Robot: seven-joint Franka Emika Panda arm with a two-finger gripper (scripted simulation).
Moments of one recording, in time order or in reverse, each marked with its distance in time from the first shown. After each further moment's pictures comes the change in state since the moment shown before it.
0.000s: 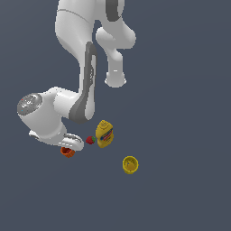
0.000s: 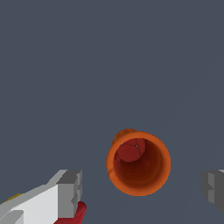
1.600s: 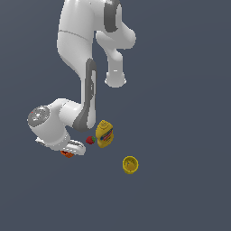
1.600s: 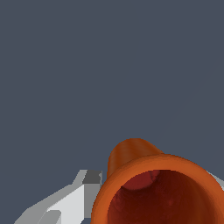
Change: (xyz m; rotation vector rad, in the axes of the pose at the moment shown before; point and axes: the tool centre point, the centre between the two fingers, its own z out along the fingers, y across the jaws) arm 0.001 0.003 0.054 -0.001 0.001 0.003
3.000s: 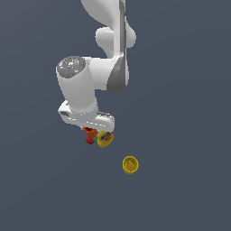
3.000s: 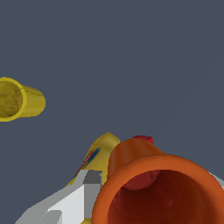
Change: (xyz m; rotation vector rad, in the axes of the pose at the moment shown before) arm -0.068 -0.121 -0.141 0.000 -0.001 0.000
